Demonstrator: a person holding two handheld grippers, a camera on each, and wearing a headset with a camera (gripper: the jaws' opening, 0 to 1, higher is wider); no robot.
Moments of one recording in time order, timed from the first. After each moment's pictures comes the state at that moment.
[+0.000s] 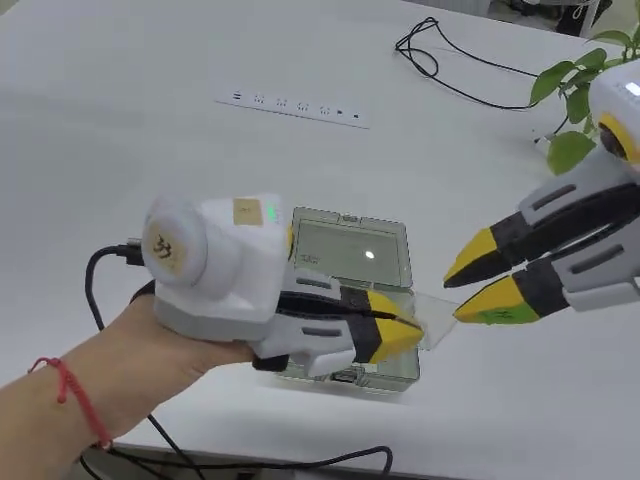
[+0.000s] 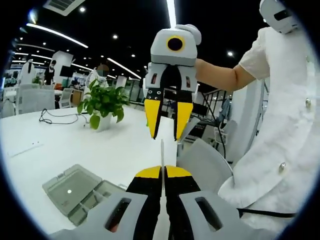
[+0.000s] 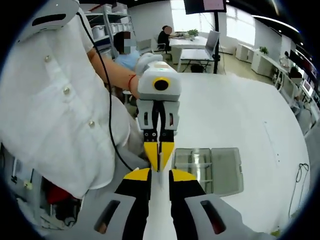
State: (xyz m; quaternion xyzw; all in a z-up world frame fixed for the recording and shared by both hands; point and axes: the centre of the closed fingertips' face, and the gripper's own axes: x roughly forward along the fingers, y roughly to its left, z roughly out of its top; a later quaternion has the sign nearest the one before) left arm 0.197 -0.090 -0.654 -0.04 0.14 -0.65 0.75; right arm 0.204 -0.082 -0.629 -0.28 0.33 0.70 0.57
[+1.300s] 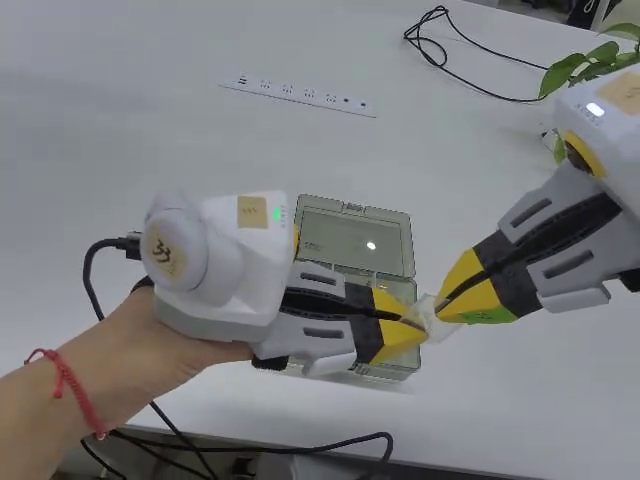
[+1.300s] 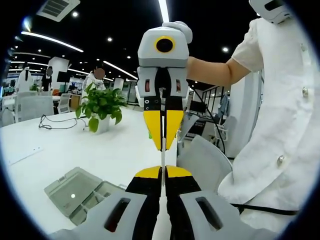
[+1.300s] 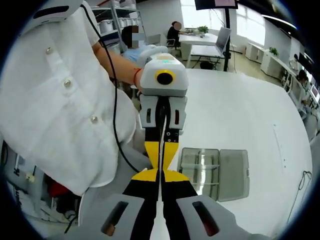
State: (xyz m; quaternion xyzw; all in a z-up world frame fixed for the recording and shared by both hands) left arm 0.190 -0.090 -0.656 -0.02 0.12 -0.65 0.75; right arm 0.191 -0.076 -0.640 -0.29 0.33 0.71 0.54
